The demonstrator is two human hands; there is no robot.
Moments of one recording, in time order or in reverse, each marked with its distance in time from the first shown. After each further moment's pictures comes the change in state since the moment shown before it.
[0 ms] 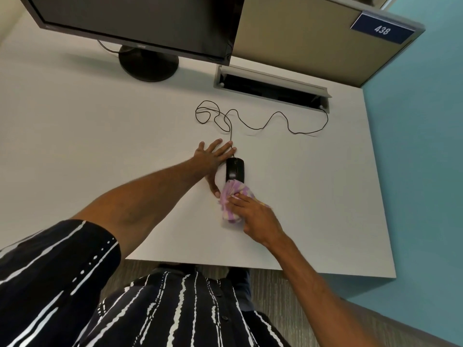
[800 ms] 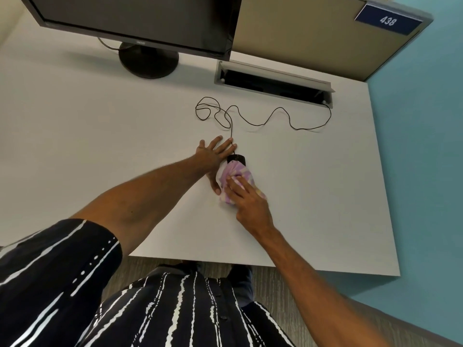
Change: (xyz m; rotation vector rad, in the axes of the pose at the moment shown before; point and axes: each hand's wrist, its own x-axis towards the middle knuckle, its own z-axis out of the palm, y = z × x) left_hand -0.003 0.008 -0.005 0.006 -0.020 -0.015; right_hand 0.023 -0.007 0.010 -0.078 0.314 -0.010
